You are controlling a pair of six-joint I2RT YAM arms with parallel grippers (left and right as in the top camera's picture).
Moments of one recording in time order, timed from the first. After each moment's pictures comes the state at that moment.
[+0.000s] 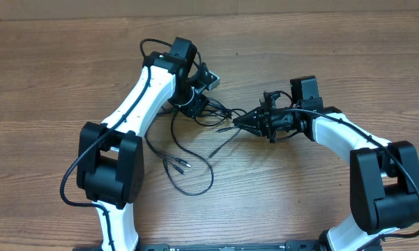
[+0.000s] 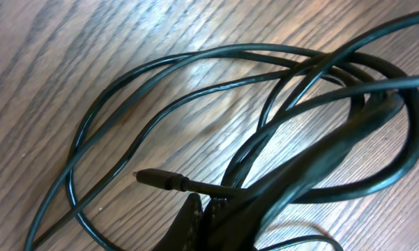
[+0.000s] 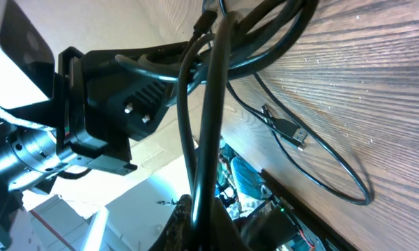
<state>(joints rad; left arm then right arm) -0.33 2.05 1.66 -1.04 0.29 0.36 0.17 1.79 0.94 -0.16 -1.18 1.06</state>
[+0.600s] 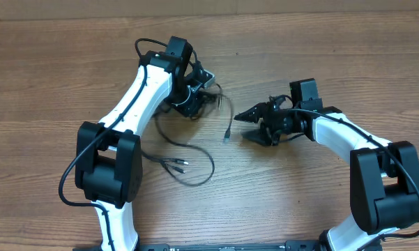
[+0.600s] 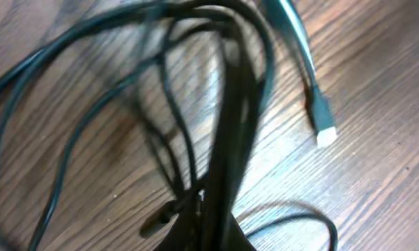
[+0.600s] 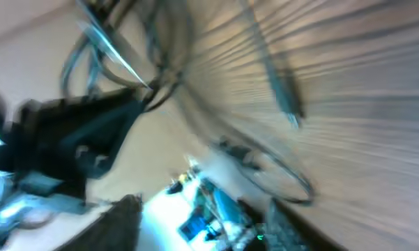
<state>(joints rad) -0.31 2.05 1.66 -1.05 0.27 0.32 0.17 1.79 0.94 -0.30 -0.97 1.03</state>
